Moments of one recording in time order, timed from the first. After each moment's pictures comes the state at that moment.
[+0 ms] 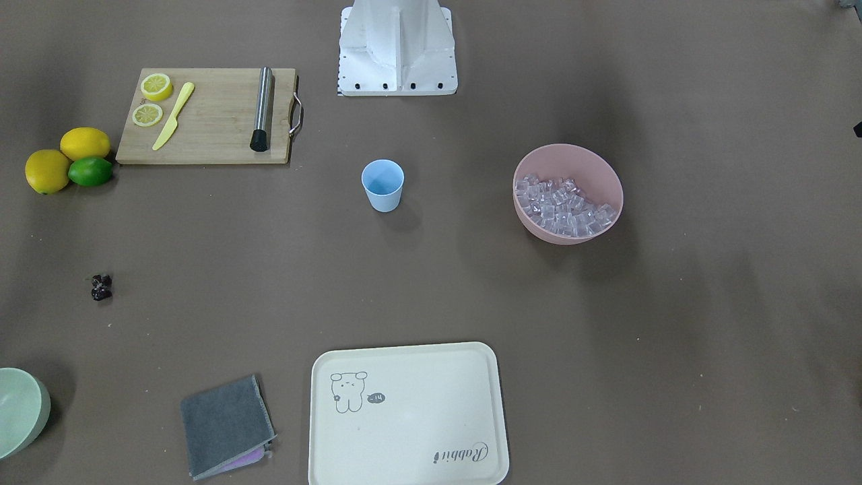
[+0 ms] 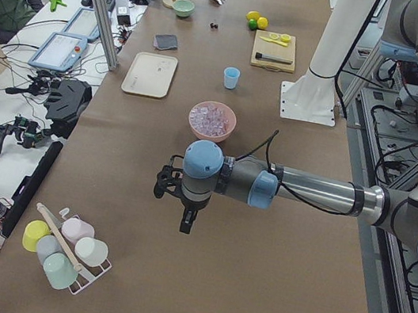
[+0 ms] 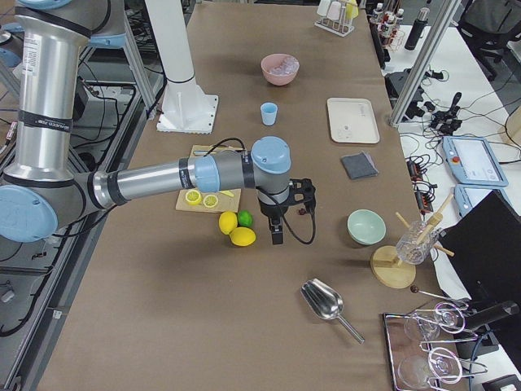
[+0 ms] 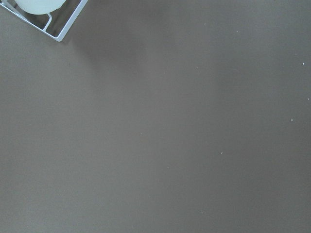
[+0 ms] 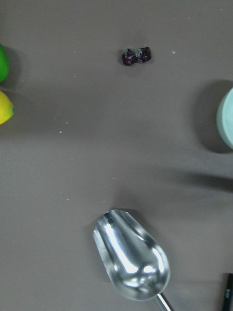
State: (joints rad) left arm -1.53 -1.36 -1.84 -1.67 -2.41 -0.03; right arm 1.51 -1.72 1.95 -1.55 2.32 0.03
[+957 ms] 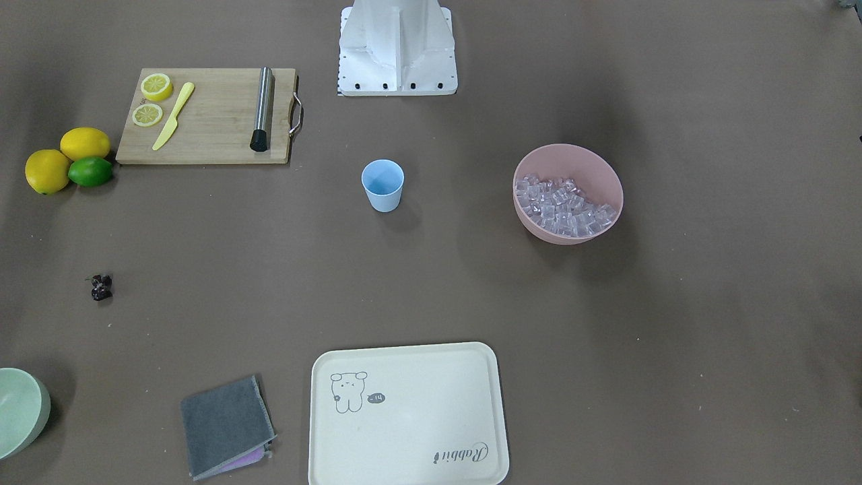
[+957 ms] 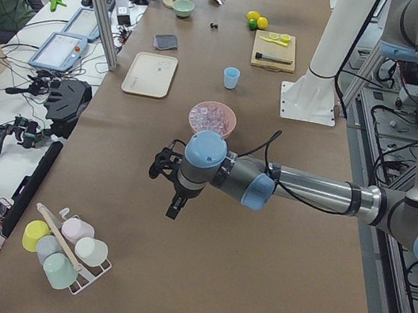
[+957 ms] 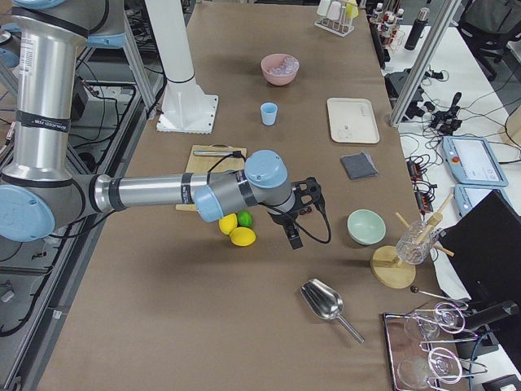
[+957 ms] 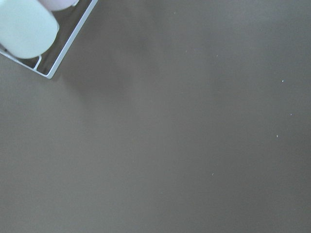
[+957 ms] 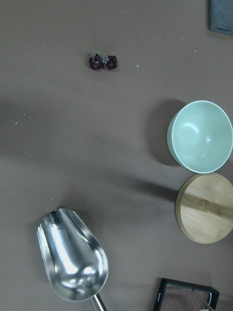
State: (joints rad) left arm -1.53 -1.38 -1.82 -1.98 -2.40 -0.04; right arm 1.54 -1.76 1.85 -1.21 2.37 0.07
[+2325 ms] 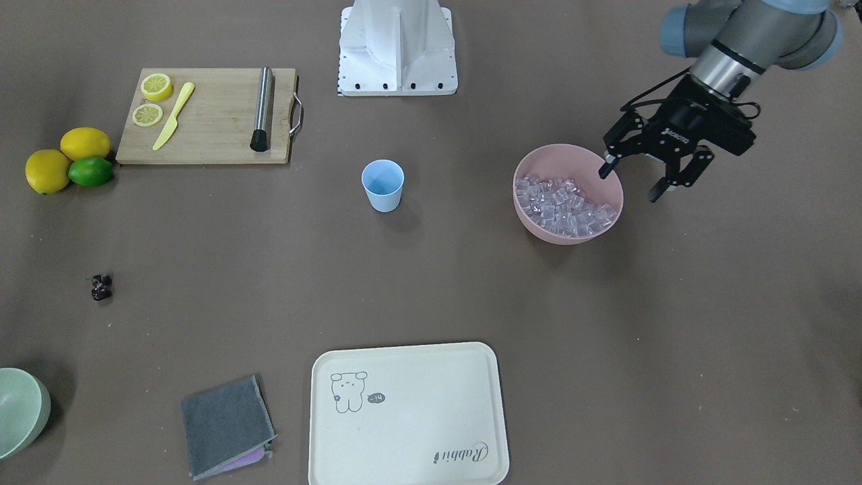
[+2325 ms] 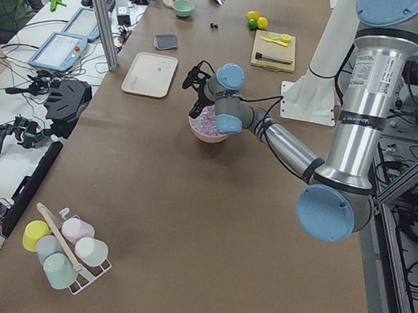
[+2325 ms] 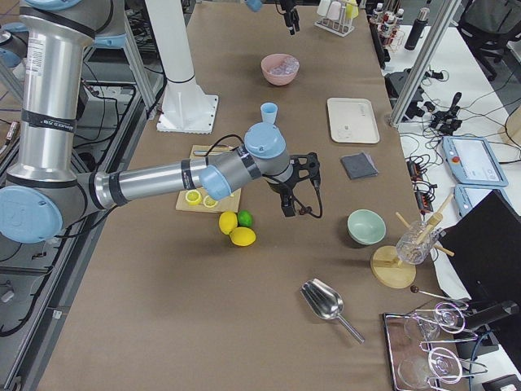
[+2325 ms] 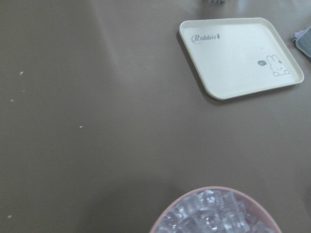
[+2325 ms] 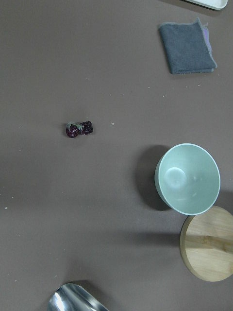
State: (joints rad) left arm -0.79 -1.66 -1.94 -2.34 -1.91 -0.99; right arm 1.44 -1.75 1.96 -1.19 2.42 0.43
